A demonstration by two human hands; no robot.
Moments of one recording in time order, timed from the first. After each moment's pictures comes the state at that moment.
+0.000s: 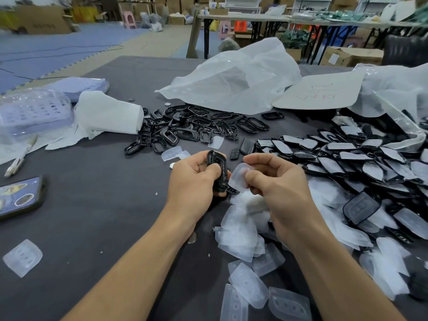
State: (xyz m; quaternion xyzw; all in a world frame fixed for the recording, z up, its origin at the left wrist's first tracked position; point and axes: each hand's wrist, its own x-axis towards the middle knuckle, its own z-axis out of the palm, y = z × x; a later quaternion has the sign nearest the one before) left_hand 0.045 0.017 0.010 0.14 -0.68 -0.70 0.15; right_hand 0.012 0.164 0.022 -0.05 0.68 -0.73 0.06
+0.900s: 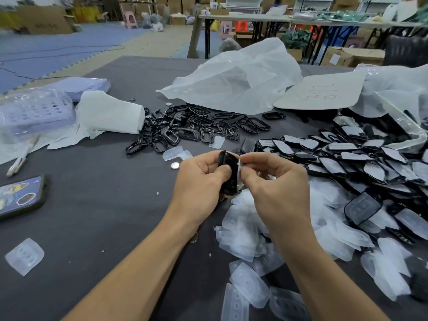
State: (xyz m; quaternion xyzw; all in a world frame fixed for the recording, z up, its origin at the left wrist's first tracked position) left_hand 0.049 0.023 0.016 0.05 -0.69 -0.71 0.14; right_hand 0.024 0.154 0.019 -0.09 0.75 -0.64 -0.09
